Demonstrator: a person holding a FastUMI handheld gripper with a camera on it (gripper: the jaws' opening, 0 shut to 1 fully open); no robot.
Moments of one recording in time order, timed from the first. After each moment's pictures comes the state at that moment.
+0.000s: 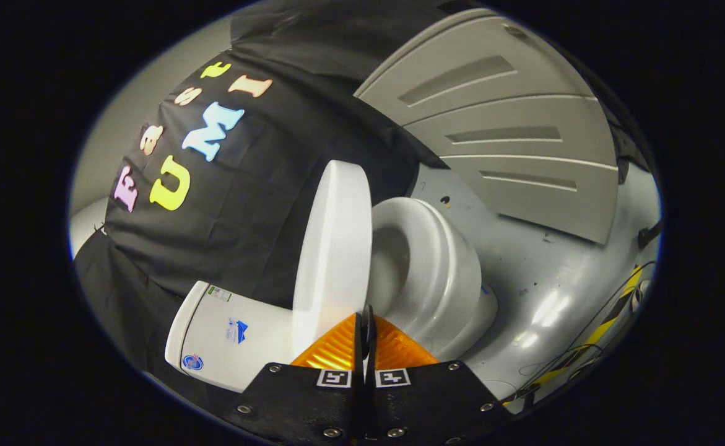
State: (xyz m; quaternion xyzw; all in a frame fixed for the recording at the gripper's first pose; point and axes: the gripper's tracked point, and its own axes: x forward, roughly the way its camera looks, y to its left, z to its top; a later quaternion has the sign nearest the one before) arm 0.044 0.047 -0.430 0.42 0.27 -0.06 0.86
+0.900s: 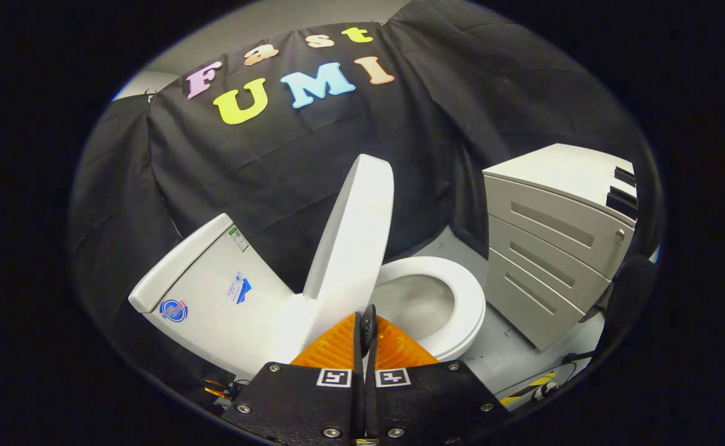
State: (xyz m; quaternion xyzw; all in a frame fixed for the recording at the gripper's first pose) arm 0.057 0.133 -0.310 0.14 0.26 -0.04 0.95
